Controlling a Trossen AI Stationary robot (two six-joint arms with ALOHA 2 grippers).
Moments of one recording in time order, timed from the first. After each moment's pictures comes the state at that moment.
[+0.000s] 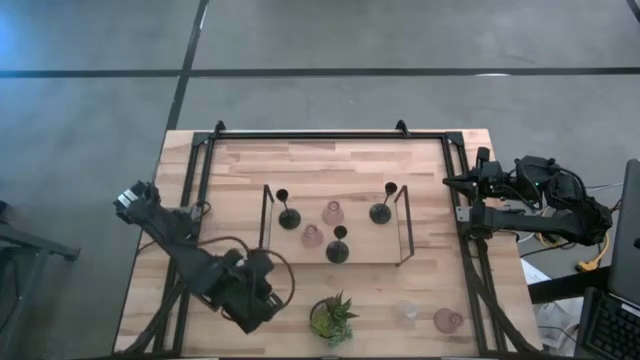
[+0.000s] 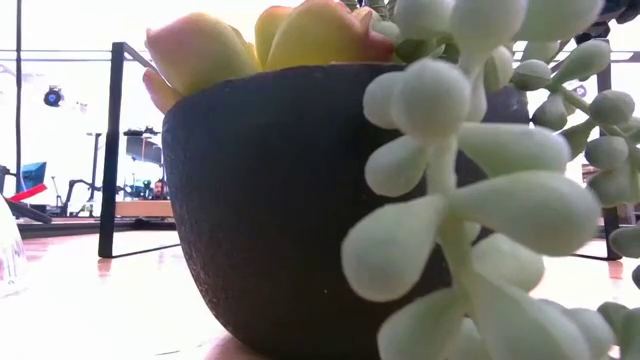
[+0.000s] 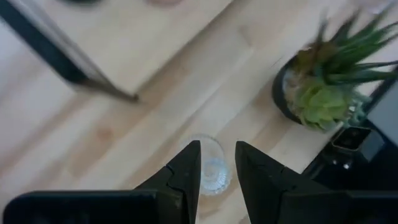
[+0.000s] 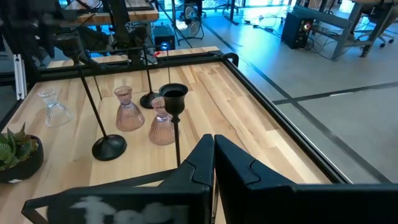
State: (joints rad) left arm -0.72 1.68 1.62 -1.27 -0.34 -1.50; right arm -0.17 0.24 0.78 -0.83 0.07 0.05
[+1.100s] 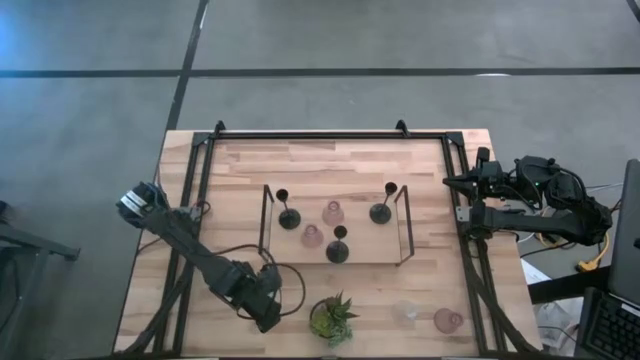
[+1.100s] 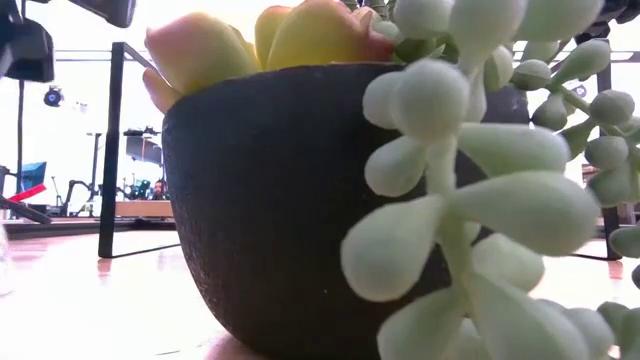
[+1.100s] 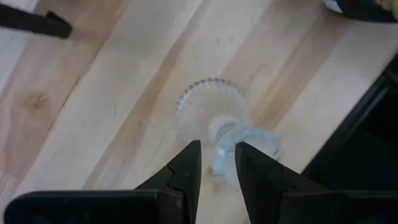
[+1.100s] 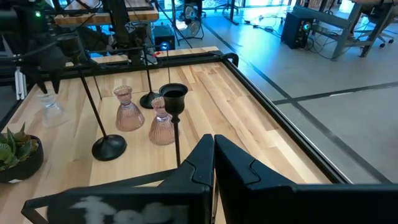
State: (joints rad) left arm -0.67 1.68 1.27 -0.88 -0.01 -1.29; right arm -0.18 0.24 0.78 -0.83 0.07 0.05
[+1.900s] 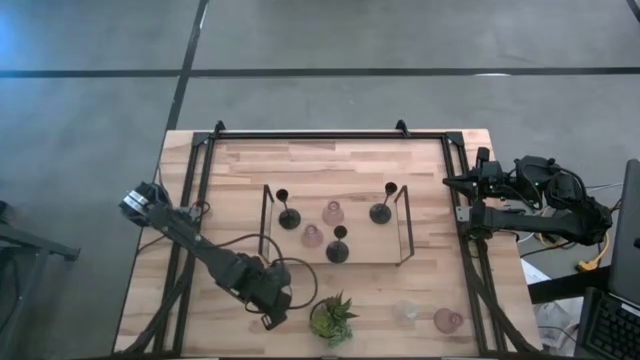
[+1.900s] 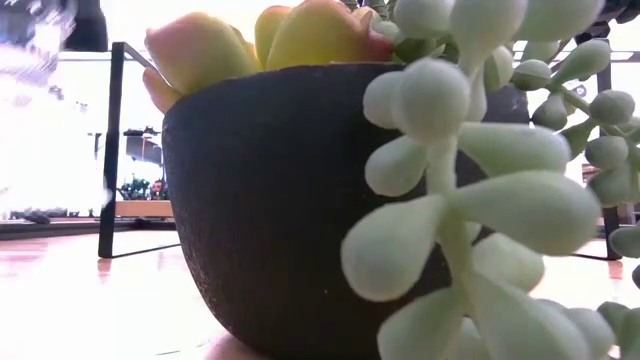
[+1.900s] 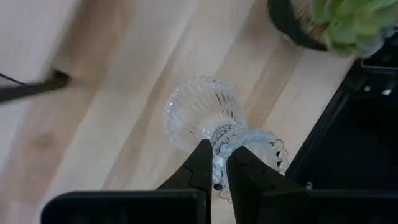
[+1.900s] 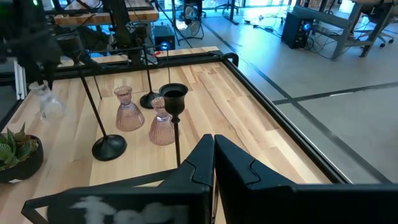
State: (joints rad) left arm -0.60 1.68 1.38 -0.94 -0.01 -1.14; right arm -0.18 0.24 0.78 -0.83 0.07 0.05
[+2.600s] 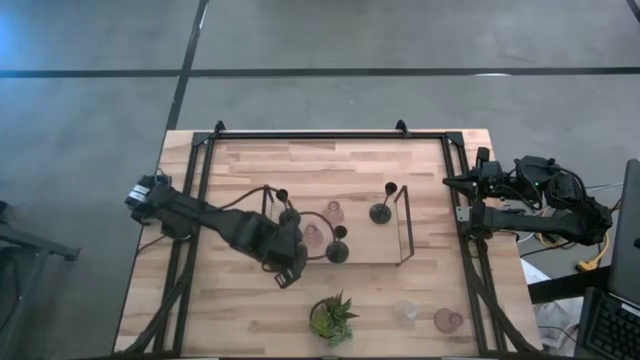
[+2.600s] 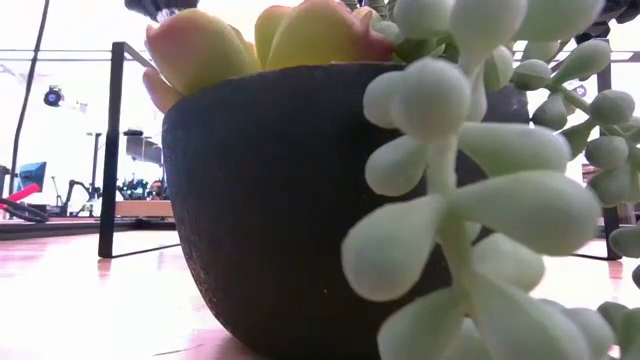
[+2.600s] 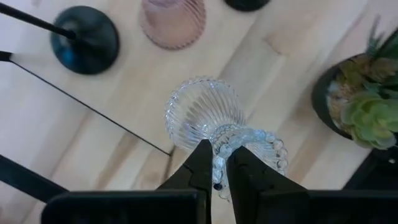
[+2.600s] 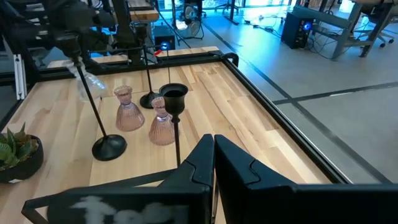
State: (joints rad) left arm -0.37 1.68 1.64 -1.28 -0.12 -0.94; right arm -0.18 0.24 0.78 -0.83 0.07 0.05
